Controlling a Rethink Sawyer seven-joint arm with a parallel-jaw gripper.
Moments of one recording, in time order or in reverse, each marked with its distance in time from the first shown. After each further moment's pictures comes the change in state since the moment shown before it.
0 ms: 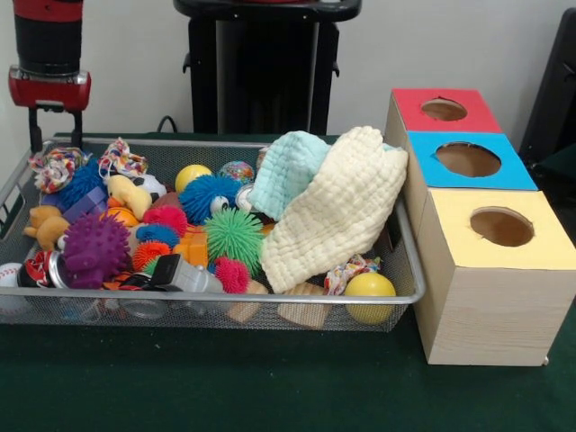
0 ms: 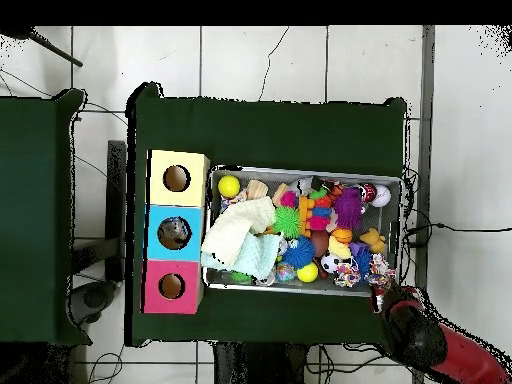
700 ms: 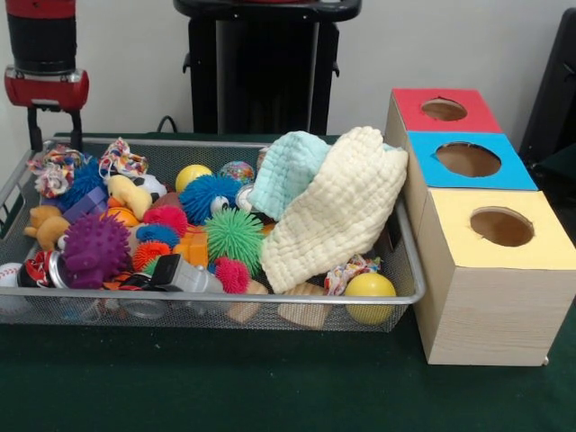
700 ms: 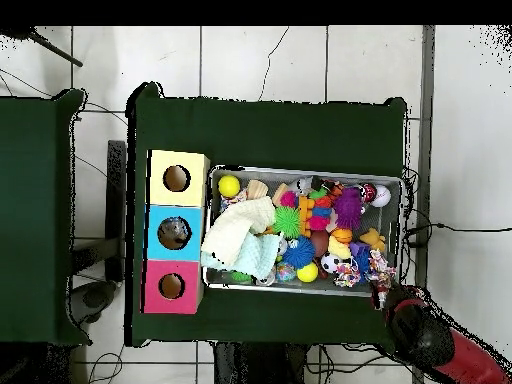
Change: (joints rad) arm -0.051 -0.006 0.047 0.027 0.088 0.010 0.000
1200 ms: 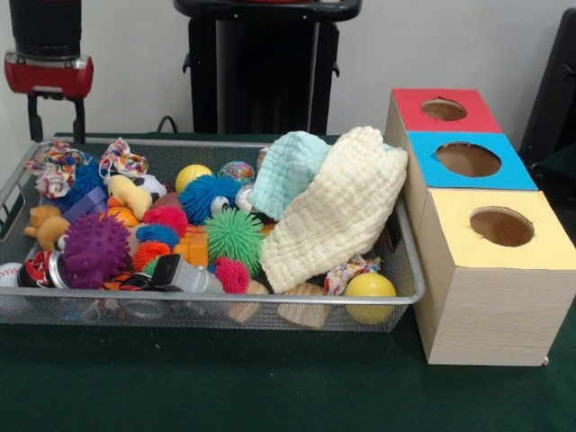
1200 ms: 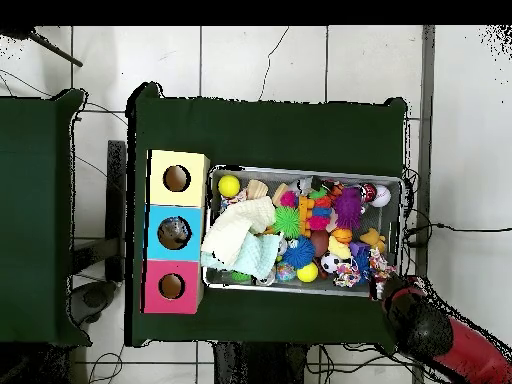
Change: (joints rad) arm 0.095 -0.094 -0.009 0.007 0.055 0.065 0.000
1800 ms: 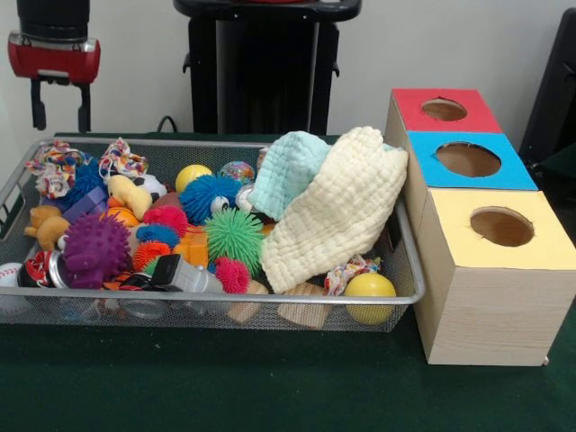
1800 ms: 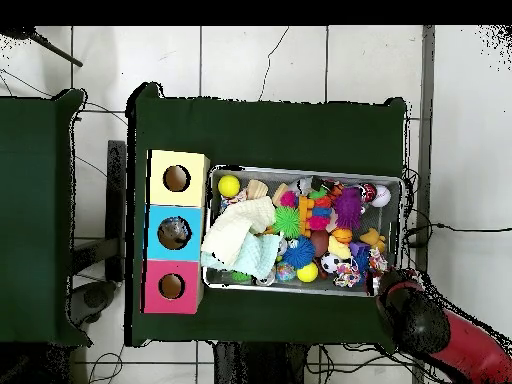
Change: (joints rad) arm 0.051 -0.056 -0.006 0.012 0.017 0.027 0.000
